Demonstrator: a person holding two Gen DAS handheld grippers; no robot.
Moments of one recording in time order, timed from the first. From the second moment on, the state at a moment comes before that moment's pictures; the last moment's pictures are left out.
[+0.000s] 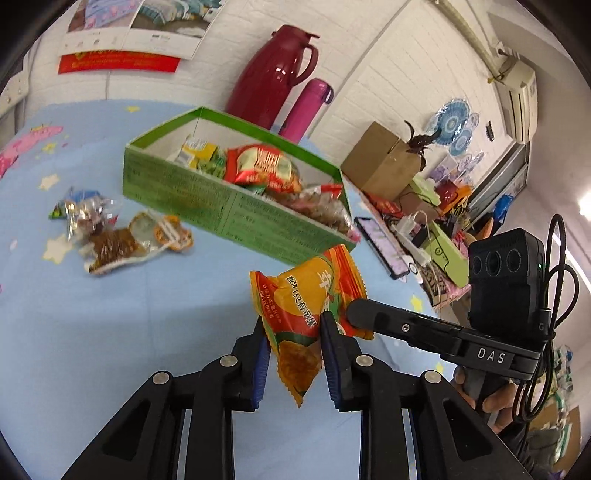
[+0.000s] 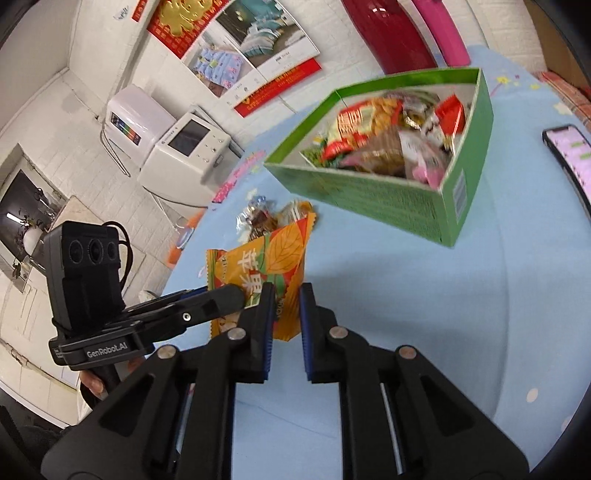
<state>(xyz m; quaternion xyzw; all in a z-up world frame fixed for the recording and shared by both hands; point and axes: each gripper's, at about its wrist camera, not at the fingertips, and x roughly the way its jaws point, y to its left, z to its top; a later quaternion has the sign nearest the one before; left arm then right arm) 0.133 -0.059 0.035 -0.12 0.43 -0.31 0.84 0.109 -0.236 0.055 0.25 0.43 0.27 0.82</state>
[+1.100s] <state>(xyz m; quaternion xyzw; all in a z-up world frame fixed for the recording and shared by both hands) 0.361 -0.056 0.033 -0.11 0.40 -0.22 0.88 0.337 -0.239 0.050 0.23 0.43 0.18 0.85</state>
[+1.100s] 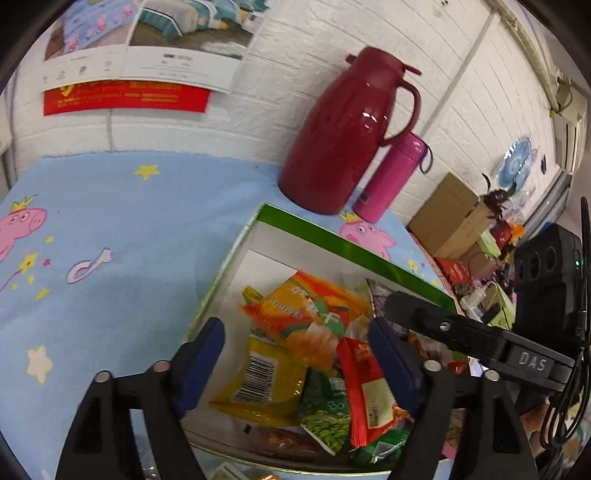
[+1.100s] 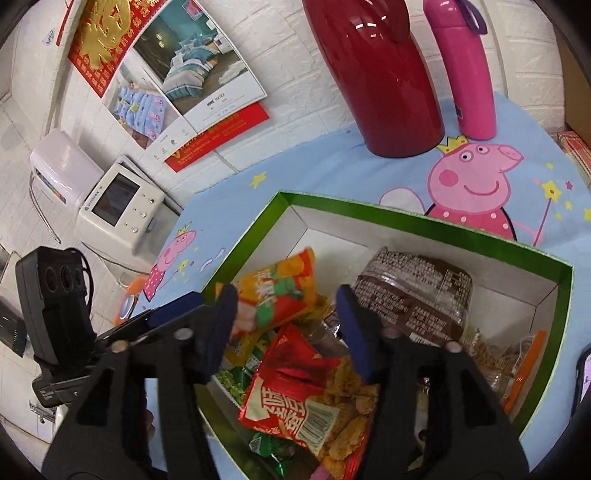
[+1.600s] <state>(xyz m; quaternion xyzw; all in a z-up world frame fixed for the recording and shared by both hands) 0.283 -0.031 0.065 -0.08 0.37 -0.18 0.91 0.269 -0.227 0.086 0.22 0.41 0.20 0.86</state>
